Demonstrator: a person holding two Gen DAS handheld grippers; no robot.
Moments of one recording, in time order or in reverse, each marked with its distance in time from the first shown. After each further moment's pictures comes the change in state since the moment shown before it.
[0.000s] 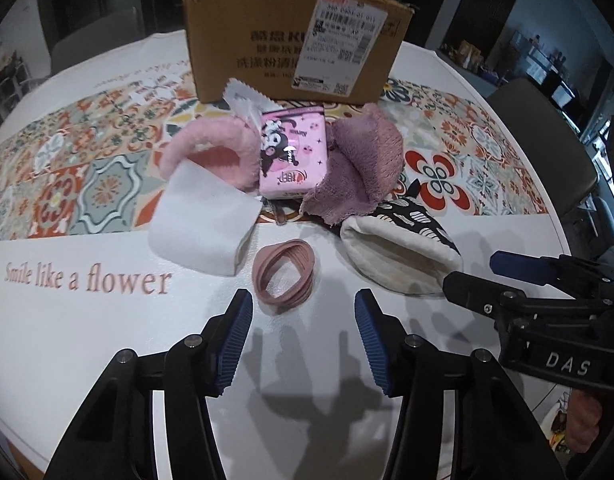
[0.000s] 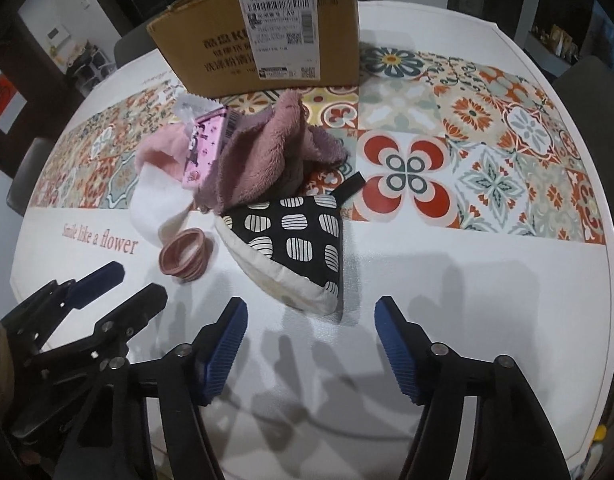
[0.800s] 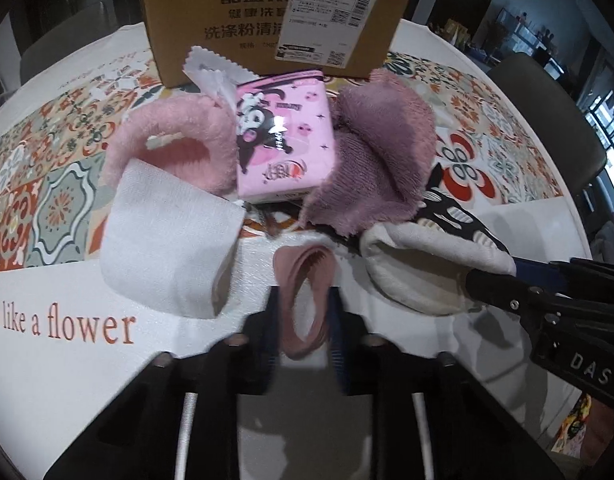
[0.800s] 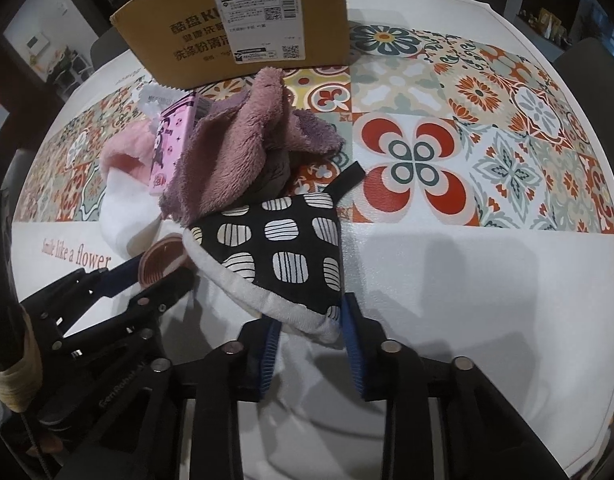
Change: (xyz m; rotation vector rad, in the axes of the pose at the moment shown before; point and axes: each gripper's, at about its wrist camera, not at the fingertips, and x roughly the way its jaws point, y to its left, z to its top) left arm 0.053 0.004 0.015 0.066 0.048 -0.037; right arm 0.035 -0.003 0.011 0.059 0.026 -0.032
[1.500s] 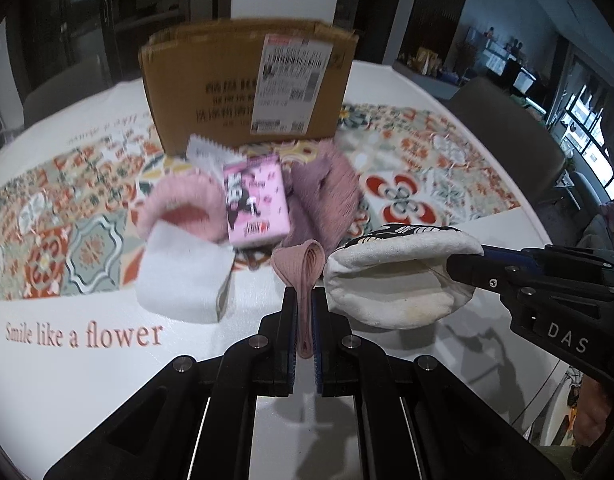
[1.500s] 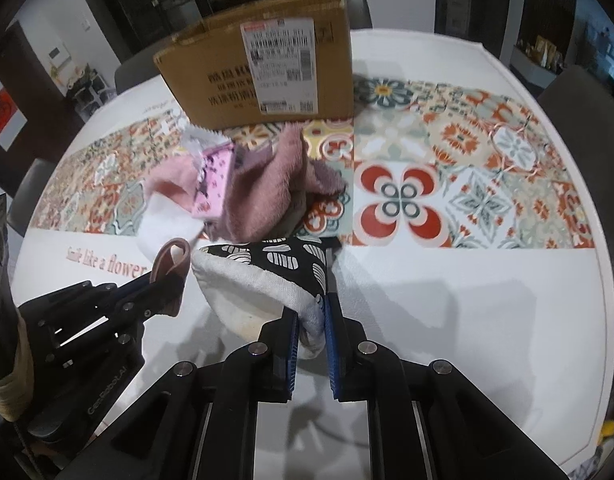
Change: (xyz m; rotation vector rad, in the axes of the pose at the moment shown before) left arm -0.078 -0.022 -0.004 0.077 -0.174 -0.013; right arm -0.061 0.006 -0.017 -0.032 -0.162 0.014
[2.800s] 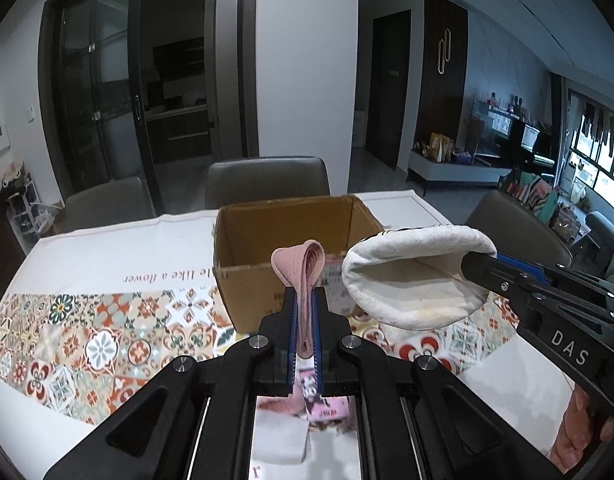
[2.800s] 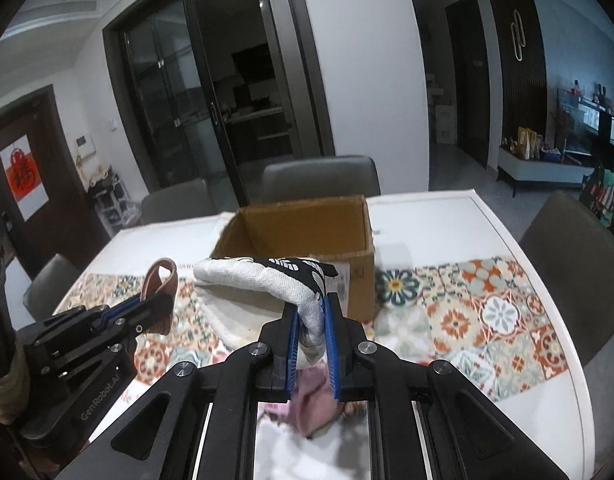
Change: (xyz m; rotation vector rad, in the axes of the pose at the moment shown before) left arm -0.097 0.032 0.128 0.032 -0.351 0.110; right arm -0.106 0.045 0.098 0.015 -0.488 0.010
